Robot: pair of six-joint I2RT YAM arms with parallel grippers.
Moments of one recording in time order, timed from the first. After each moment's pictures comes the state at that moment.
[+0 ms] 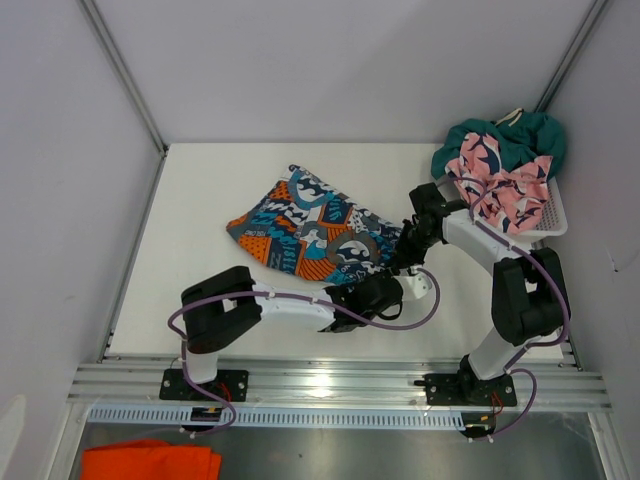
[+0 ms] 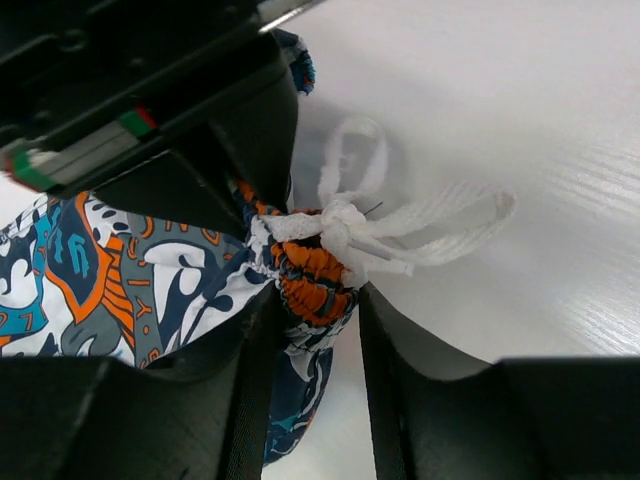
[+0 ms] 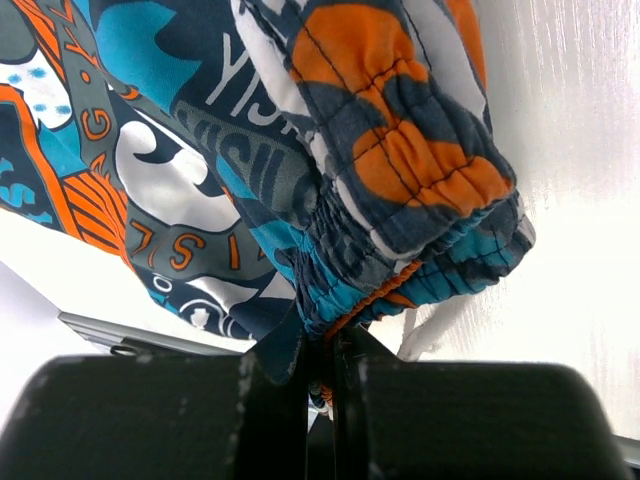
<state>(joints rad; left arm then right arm) -1.25 1.87 1.10 0.20 -0.49 0.27 0.32 1.65 1.15 -0.76 -0.31 0.77</state>
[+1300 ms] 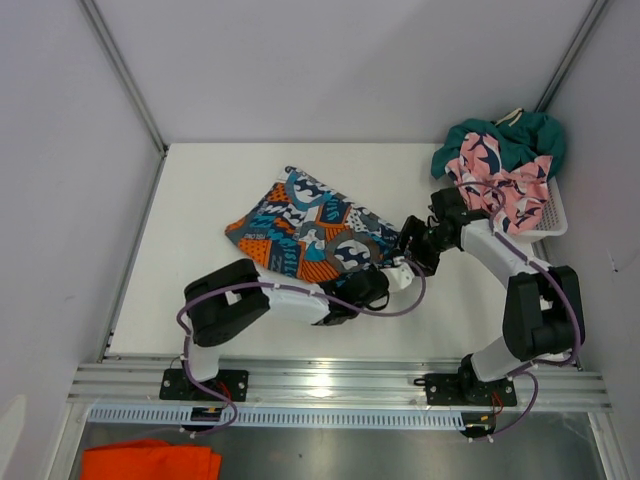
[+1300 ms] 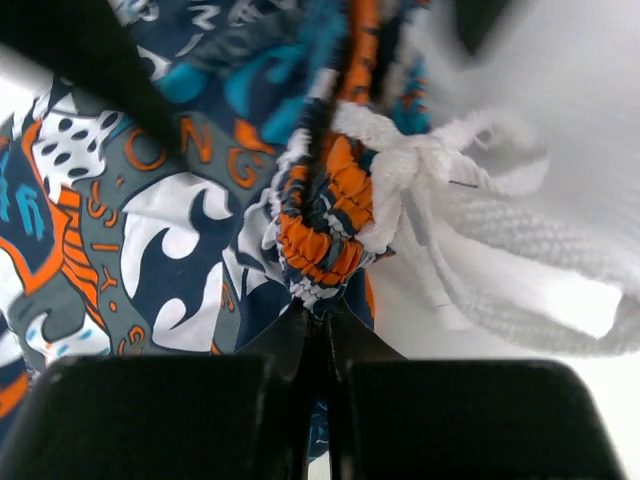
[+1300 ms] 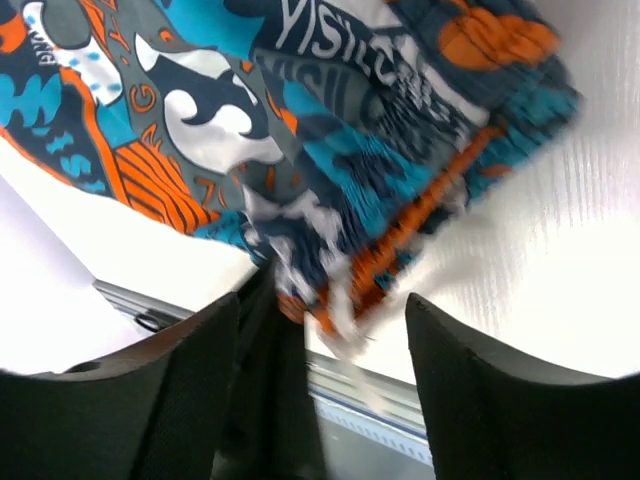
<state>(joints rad) -1.18 1.93 1.03 0.27 -0.48 0.24 0.22 1.55 1.05 -0.69 -0.43 0.70</state>
